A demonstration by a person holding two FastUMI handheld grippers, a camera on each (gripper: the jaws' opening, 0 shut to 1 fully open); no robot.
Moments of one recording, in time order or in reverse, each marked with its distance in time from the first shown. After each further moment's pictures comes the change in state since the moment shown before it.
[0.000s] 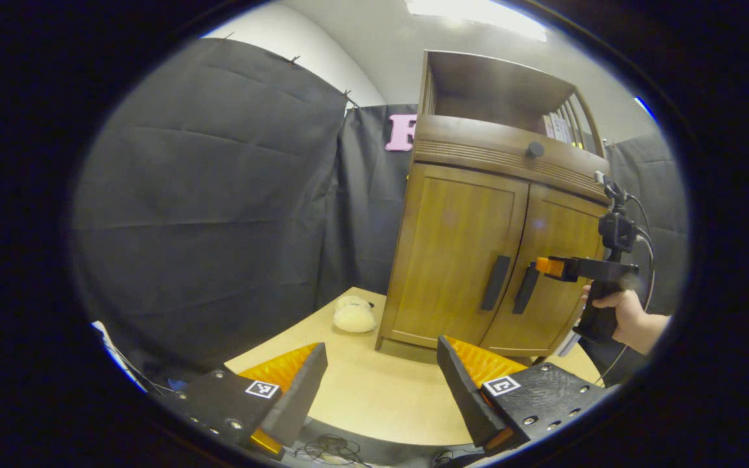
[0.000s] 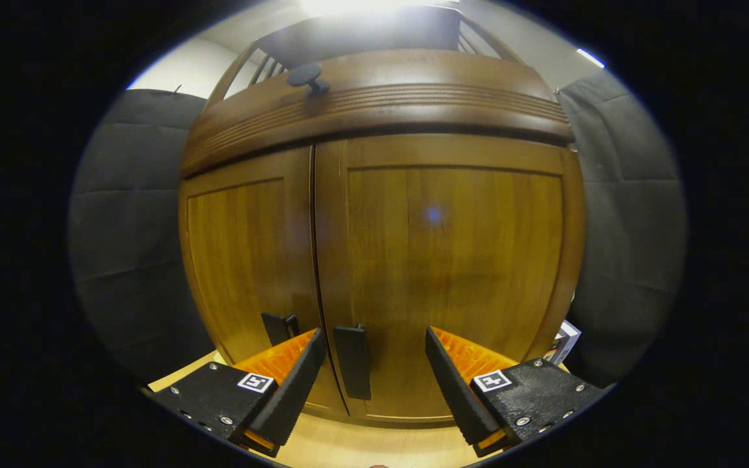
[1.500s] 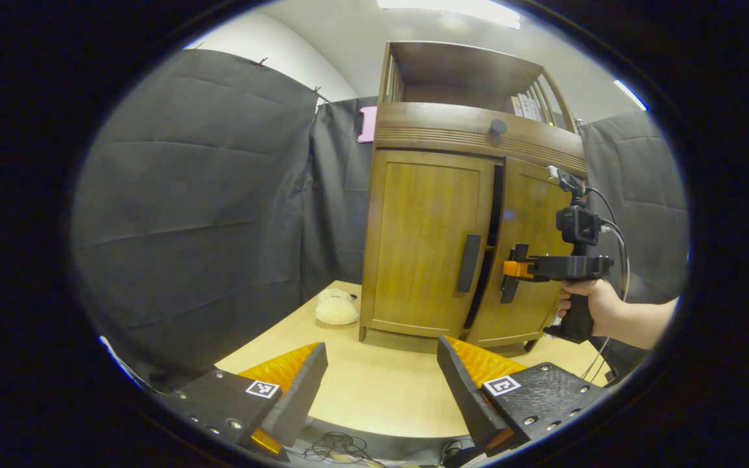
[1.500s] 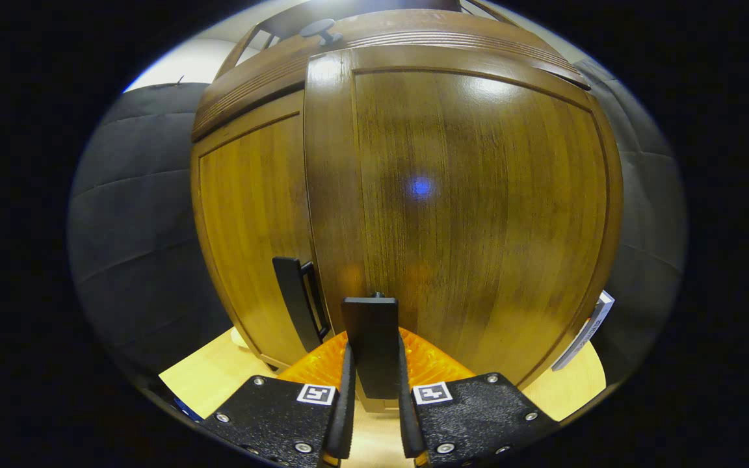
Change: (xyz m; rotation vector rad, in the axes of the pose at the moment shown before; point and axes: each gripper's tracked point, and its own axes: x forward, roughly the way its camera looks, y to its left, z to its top) left arm 0.011 -0.051 -0.004 0.092 0.031 -0.104; right arm 0.024 0.048 -0.002 0.018 0.133 0.108
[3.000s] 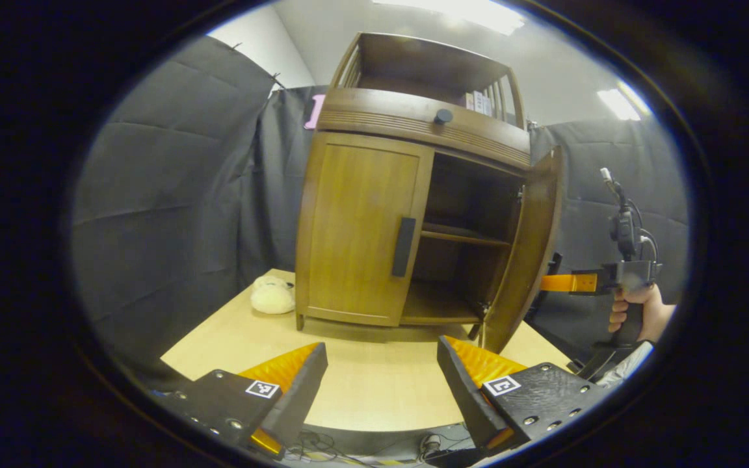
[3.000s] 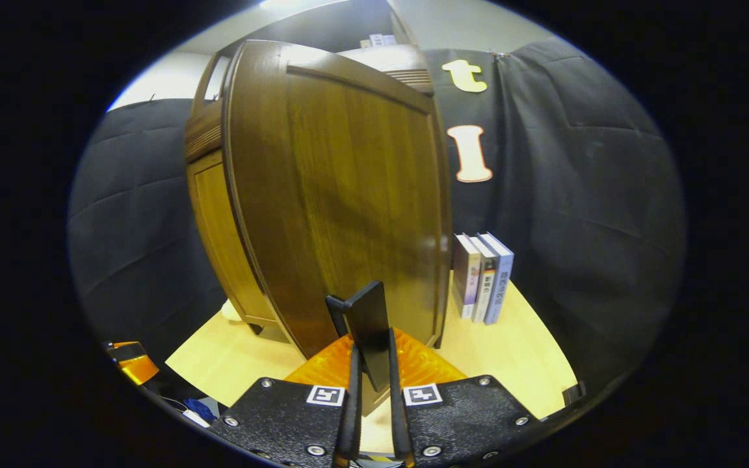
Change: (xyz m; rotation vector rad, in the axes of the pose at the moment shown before) left arm 0.022 -0.050 -0.033 -0.012 0.041 -0.305; right arm -0.156 -0.106 -0.035 0.122 0.037 -0.167
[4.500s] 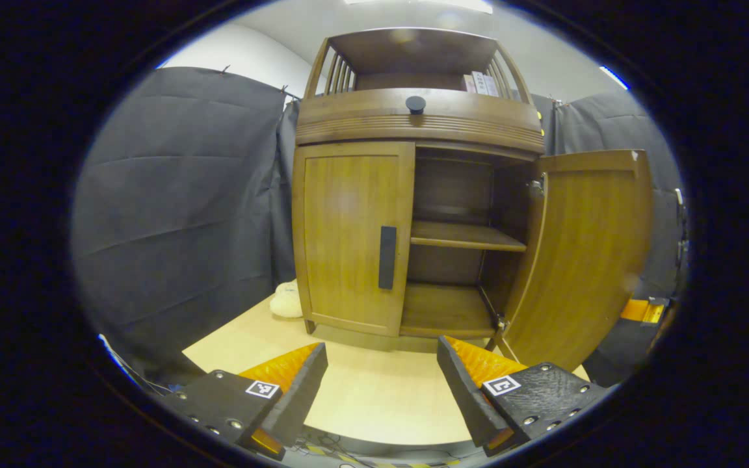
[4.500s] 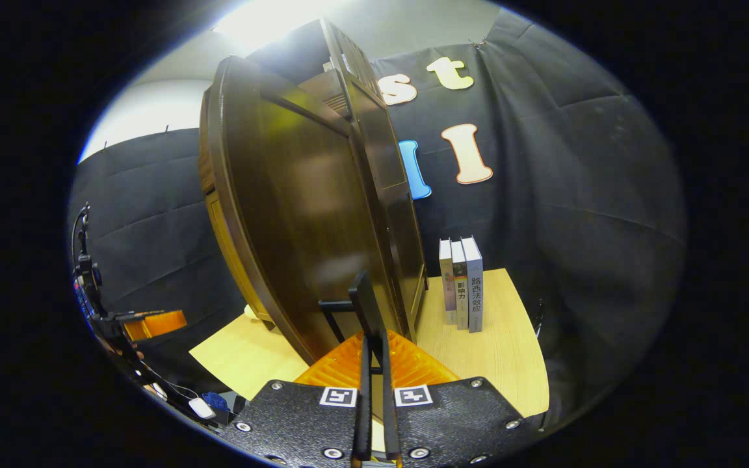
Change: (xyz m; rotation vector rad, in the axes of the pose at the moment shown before) left arm 0.073 -0.089 0.054 0.064 -0.017 0.285; right arm -0.029 -0.132 0.002 0.021 -0.036 0.236
